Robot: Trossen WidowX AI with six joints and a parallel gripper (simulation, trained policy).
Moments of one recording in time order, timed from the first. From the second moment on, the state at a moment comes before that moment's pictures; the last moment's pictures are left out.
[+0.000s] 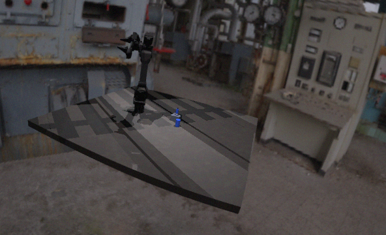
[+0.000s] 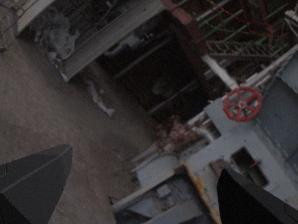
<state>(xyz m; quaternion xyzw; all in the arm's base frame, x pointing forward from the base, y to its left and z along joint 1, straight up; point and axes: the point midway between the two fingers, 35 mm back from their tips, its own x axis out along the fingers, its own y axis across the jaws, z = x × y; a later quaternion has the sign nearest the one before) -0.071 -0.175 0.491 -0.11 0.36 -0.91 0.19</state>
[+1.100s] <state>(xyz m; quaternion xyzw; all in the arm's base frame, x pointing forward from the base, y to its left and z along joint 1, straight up) -0.120 -0.099 0.462 -0.03 0.26 -0.96 0.10</state>
